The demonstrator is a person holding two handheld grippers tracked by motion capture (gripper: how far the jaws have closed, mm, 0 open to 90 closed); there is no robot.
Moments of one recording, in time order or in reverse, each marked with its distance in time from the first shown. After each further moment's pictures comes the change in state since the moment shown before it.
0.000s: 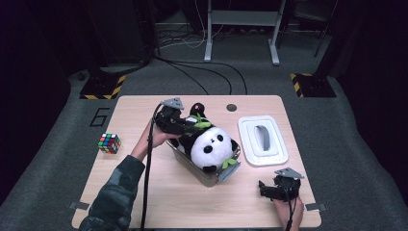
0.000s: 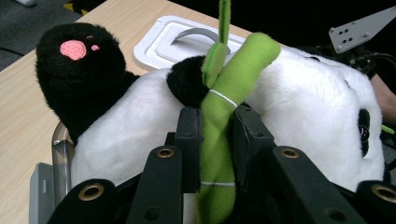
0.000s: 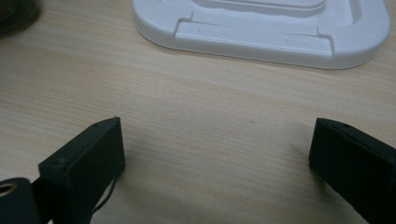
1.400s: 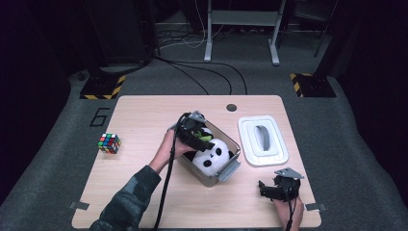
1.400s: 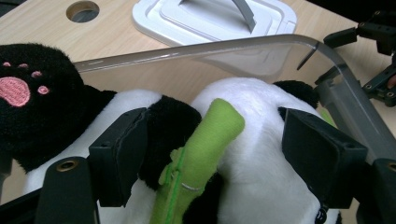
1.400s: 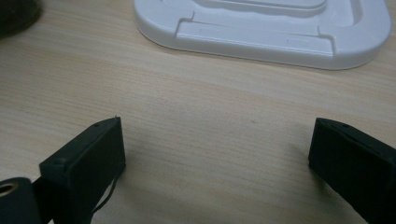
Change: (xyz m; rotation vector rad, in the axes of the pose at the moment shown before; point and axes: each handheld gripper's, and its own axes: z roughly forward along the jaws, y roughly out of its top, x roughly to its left) left arm -0.034 -0.002 0.060 0.141 0.131 -0.030; right arm 0.000 0.000 0.000 -0.002 0.002 -0.002
